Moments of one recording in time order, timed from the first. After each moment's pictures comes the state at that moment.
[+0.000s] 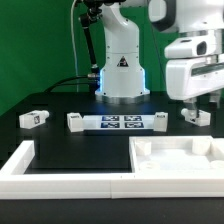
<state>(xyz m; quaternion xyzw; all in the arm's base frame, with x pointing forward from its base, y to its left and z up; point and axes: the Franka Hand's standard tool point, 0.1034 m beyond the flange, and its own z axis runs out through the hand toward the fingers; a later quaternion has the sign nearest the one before) 0.431 0.162 0.057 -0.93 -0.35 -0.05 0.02</state>
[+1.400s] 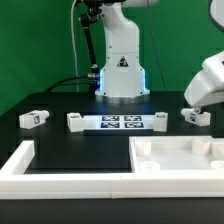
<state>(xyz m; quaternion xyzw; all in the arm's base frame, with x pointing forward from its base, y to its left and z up) 0.360 0.189 0.042 -0.90 -0.23 0.35 -0.06</state>
